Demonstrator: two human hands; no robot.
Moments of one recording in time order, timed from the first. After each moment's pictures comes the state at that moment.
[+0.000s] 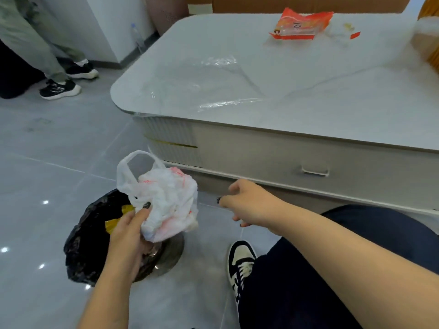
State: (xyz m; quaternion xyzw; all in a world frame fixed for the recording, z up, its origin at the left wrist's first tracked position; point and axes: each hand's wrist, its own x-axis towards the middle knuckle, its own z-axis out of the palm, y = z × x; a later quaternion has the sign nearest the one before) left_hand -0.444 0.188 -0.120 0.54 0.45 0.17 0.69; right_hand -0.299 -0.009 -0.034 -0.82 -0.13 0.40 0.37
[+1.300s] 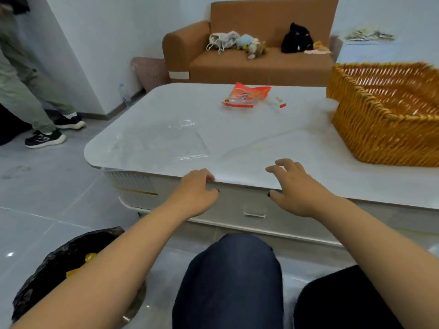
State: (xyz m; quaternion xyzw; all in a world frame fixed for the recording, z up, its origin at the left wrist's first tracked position) left_hand -0.258 0.035 0.022 0.95 0.14 0.02 0.28; right_hand -0.182 -0.189 0.041 -0.95 -0.31 0.07 0.09
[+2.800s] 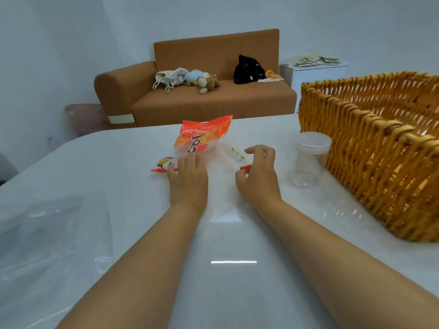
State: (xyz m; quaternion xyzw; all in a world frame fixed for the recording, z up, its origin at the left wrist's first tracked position) left_hand 0.110 0.018 -0.049 0.96 0.08 0.25 -0.03; right_hand 0.128 -0.127 -0.044 -0.87 -0.09 -0.21 0.45
